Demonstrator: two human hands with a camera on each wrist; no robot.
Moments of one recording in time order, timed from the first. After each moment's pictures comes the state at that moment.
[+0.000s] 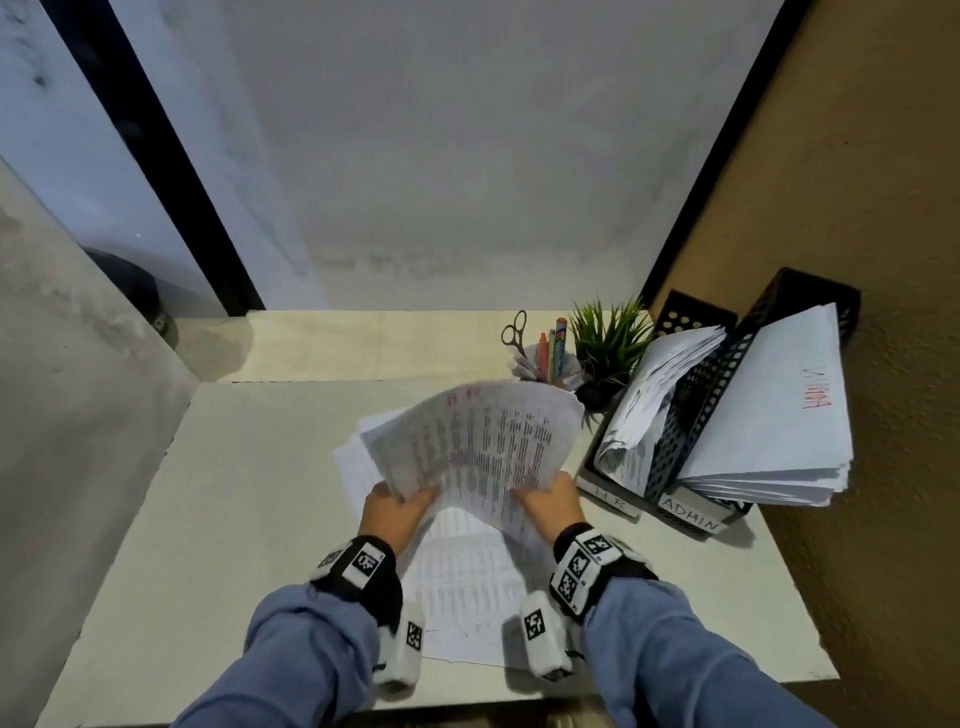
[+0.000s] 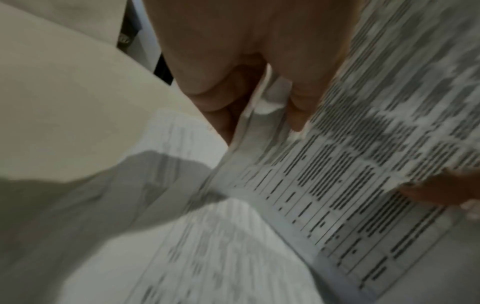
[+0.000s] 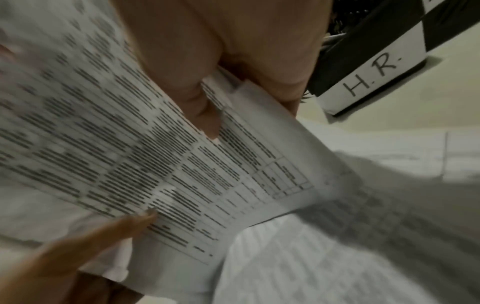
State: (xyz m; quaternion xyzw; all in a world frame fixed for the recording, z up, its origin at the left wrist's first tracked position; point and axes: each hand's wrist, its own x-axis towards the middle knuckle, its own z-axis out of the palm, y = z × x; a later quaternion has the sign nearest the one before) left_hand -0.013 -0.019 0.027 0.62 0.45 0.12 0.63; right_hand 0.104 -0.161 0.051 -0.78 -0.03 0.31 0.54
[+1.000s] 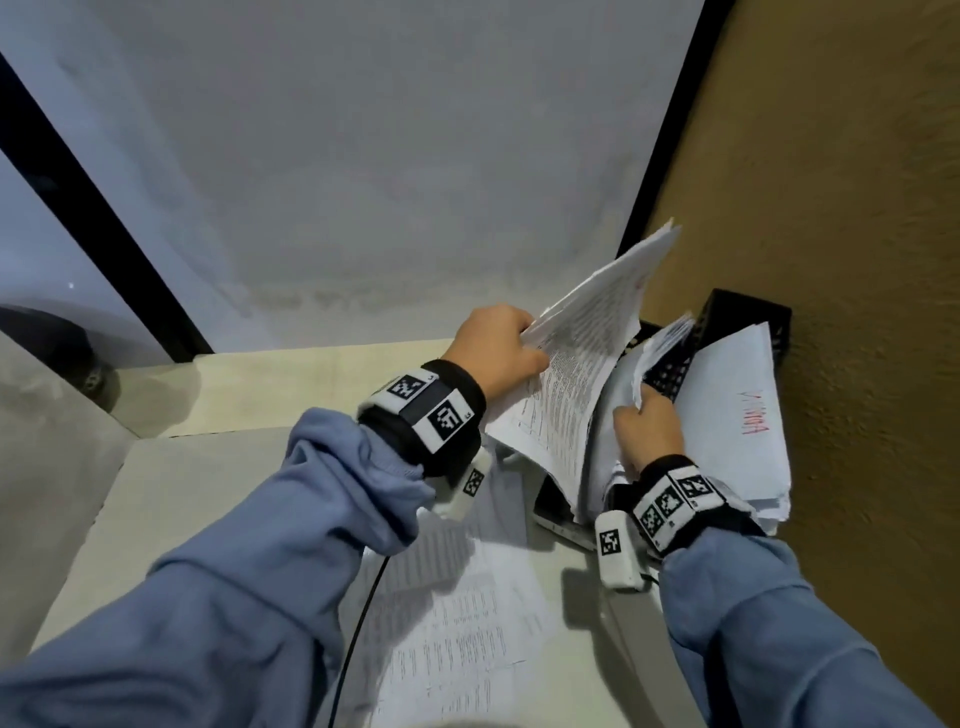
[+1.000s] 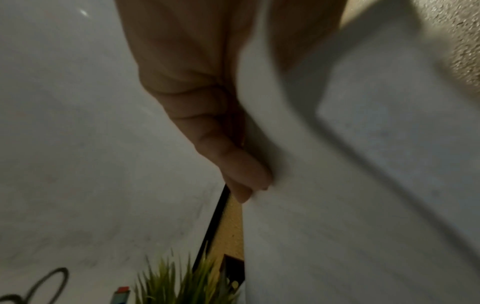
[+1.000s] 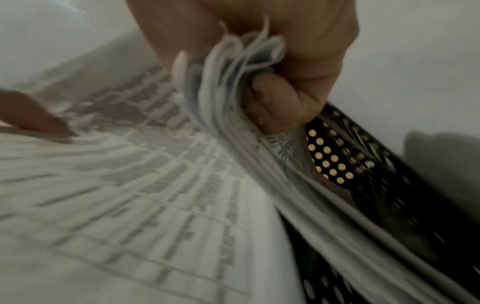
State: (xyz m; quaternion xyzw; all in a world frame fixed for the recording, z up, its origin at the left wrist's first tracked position) left_hand 0.183 -0.065 0.225 0.92 0.15 0.07 0.34; right_hand 0.256 -0.234 0.130 -0.89 -0.03 0.09 0.44
